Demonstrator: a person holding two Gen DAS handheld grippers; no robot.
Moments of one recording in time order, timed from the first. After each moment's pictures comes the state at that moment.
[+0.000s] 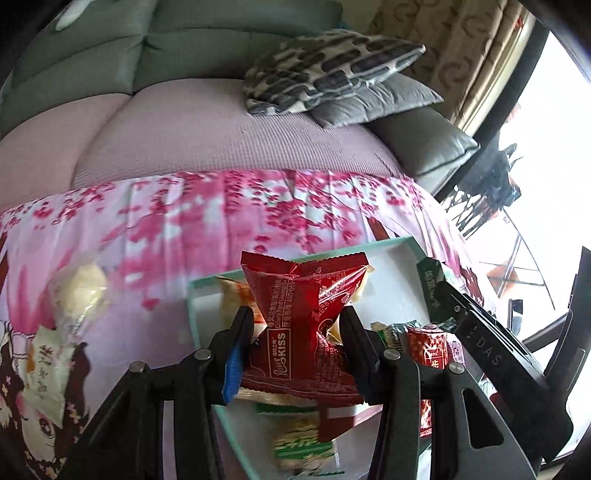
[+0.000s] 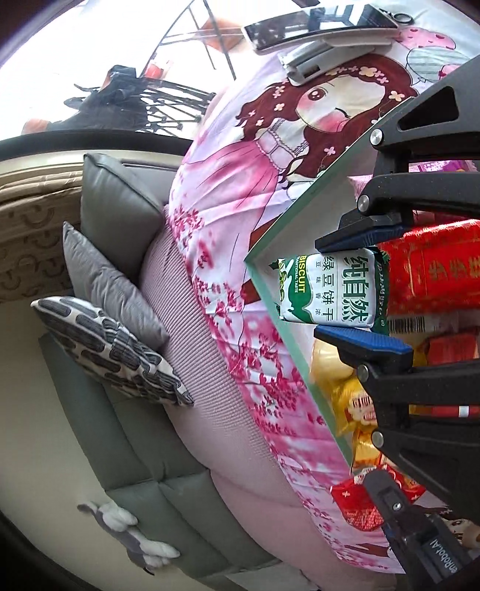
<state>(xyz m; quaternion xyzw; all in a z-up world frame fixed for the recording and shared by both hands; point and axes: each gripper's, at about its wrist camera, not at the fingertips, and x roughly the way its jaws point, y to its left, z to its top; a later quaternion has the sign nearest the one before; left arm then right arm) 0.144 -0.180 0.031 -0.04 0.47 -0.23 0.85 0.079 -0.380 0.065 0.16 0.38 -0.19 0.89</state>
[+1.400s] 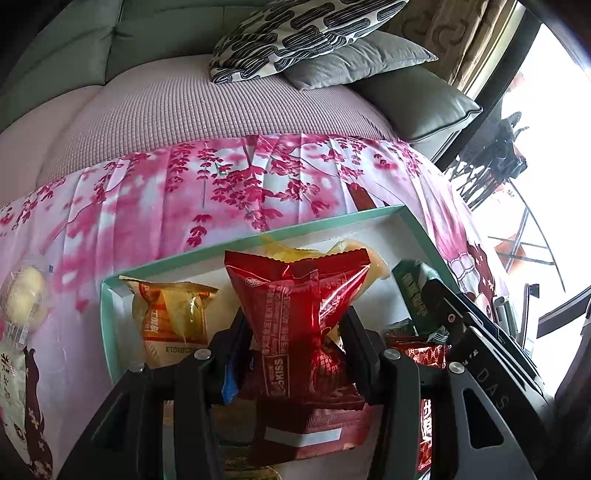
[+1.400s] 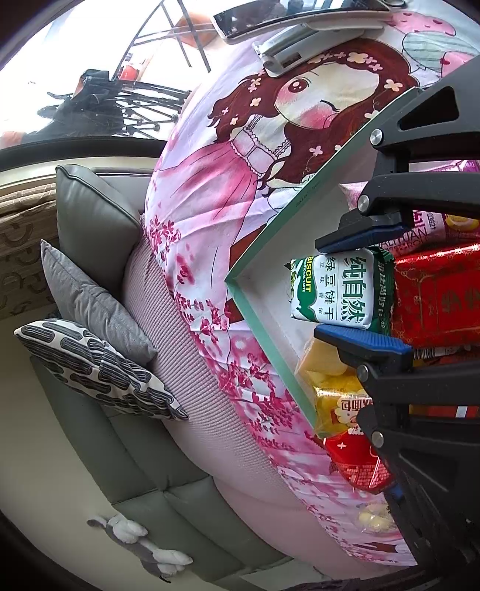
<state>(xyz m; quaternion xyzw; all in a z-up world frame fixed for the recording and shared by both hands) 0.158 -0.246 0.001 -0.01 0.51 -0.24 0.83 0.080 -0.402 0.043 0.19 0.39 -0.19 0.88</state>
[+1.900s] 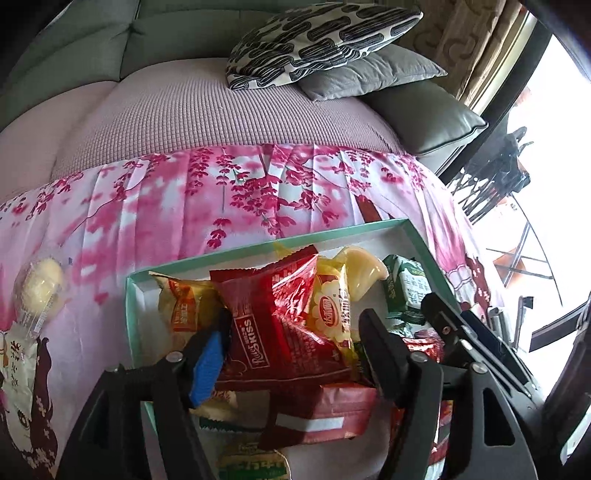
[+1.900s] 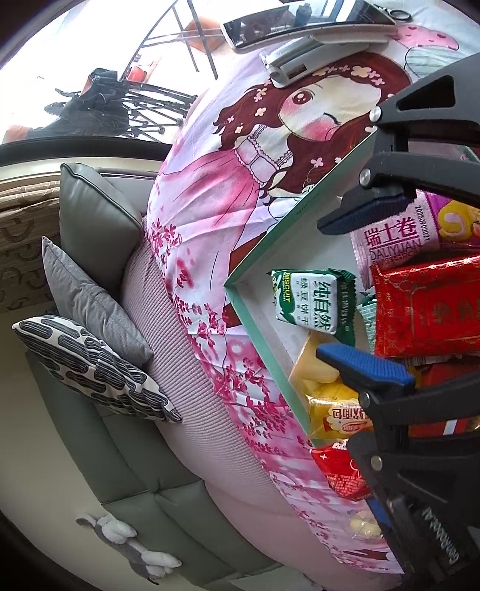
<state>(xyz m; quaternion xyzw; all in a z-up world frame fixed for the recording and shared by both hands) 0.152 -0.229 0.015 -0.03 0.50 -0.23 0.83 0.075 -0.398 0.050 0.17 0.41 -0.19 0.88</state>
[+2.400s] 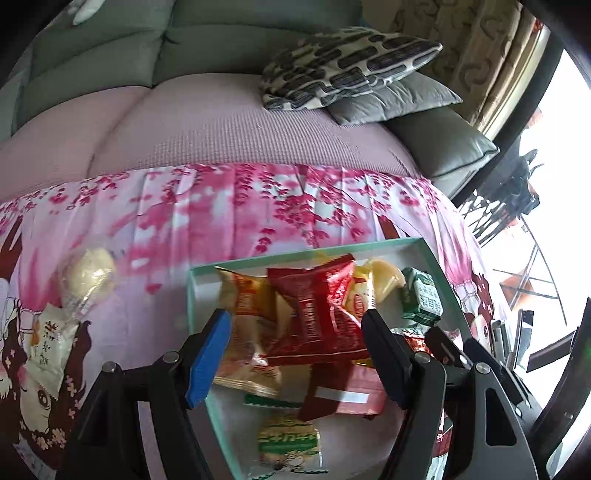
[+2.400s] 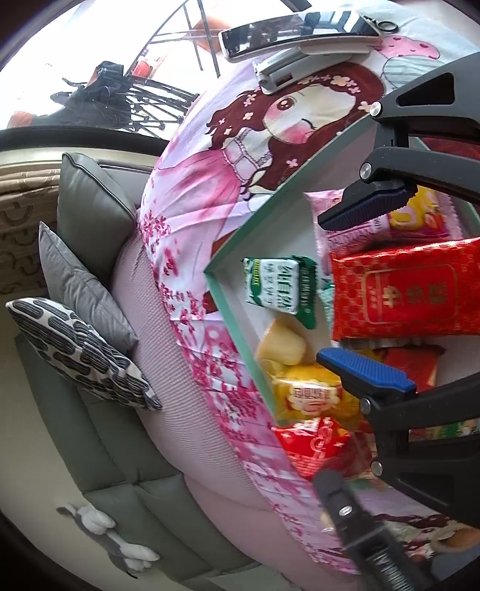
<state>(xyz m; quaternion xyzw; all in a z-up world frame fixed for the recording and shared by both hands) 0.136 -0.188 0.034 -0.05 0.48 -0.18 0.86 0.059 -0.372 0.054 0.14 0.43 -0.18 0.87</state>
